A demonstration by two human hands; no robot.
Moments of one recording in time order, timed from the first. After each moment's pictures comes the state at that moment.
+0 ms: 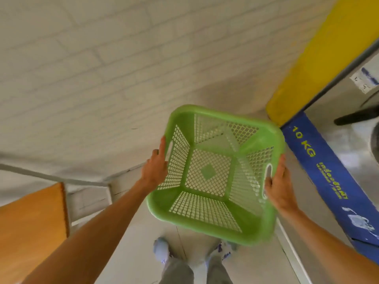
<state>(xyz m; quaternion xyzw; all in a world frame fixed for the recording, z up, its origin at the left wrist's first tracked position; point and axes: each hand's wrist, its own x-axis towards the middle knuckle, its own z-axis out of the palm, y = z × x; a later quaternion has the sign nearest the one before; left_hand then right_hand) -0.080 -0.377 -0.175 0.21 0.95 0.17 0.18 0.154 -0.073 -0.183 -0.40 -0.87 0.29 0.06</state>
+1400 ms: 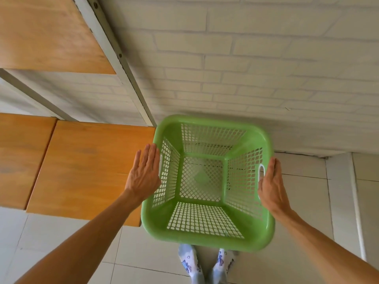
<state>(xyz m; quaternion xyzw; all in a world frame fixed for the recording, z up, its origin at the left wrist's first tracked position) -0.112 -0.851 -0.332 0.15 0.98 -0.07 0.13 -0.075 -0.442 -0.374 -0.07 -0.98 0.20 -0.02</state>
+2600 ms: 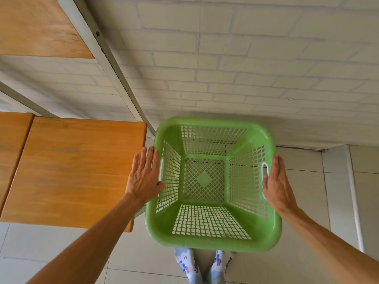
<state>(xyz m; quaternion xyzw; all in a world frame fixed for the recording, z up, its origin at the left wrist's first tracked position) -0.108 -0.835 -0.376 0.12 0.98 -0.01 0.18 -0.068 -0.416 -0.401 -0.06 -0.98 0.16 -0.07</state>
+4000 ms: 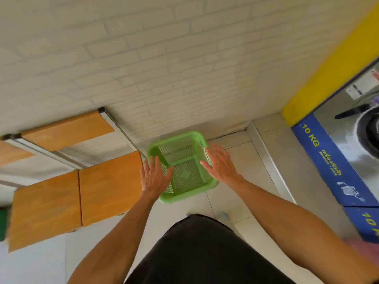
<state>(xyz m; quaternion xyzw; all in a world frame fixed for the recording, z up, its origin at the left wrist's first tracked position) 0.021 -0.746 0.012 0.09 0.97 0.11 0.19 0.082 -0.487 0.006 -0.10 -0.96 0.17 -0.19</state>
